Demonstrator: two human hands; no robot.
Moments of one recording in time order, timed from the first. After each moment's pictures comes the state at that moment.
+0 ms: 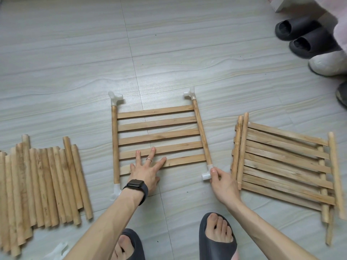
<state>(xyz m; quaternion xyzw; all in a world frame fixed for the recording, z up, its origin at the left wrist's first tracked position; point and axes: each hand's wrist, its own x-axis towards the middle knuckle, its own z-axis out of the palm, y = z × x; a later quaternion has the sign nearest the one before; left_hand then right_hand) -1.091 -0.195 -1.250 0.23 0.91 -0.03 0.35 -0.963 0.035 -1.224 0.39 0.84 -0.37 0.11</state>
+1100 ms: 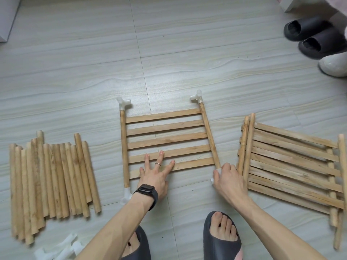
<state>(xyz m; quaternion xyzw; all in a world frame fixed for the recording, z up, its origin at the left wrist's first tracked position) -1.062 -0.195 -1.260 0.24 0.91 -0.03 0.33 -0.970 0.041 -1.227 0.29 0.93 -0.13 0.20</state>
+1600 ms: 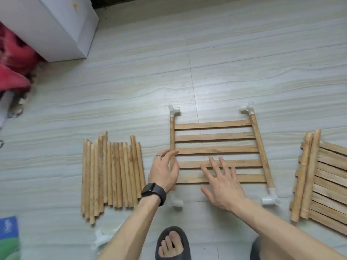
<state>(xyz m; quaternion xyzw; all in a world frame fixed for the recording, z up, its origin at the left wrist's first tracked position) -1.103 -0.278 -1.202 0.00 0.94 0.33 0.10 -1.035 -0.072 -1.232 -0.05 0.96 -0.09 0.26</state>
